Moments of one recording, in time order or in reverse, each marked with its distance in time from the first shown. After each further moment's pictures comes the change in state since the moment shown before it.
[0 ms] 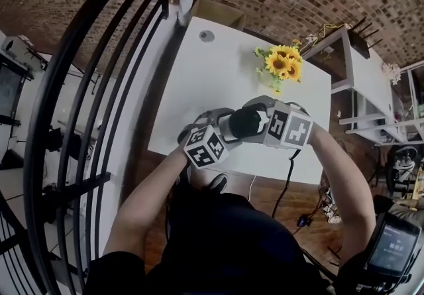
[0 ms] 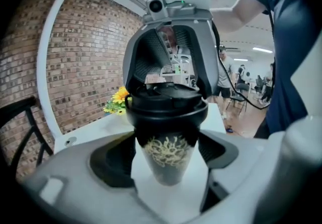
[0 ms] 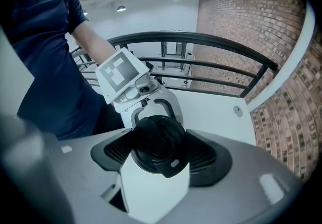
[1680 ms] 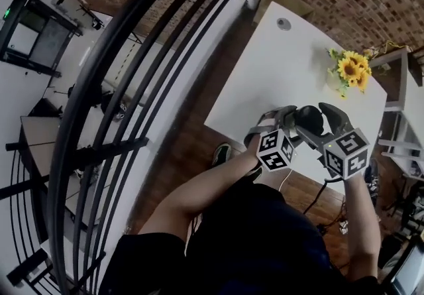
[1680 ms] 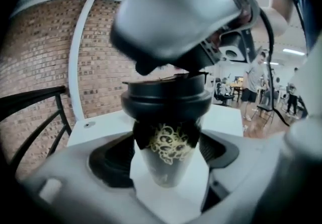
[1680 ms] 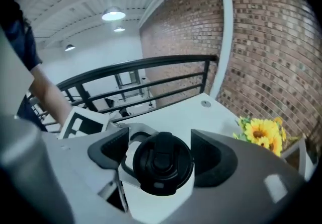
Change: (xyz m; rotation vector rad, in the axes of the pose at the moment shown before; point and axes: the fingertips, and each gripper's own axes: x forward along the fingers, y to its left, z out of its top) left arm 0.008 0.005 -0.014 -0.144 -0.026 0.261; right arm -0.011 -0.022 0.022 0.494 -0.334 -0.354
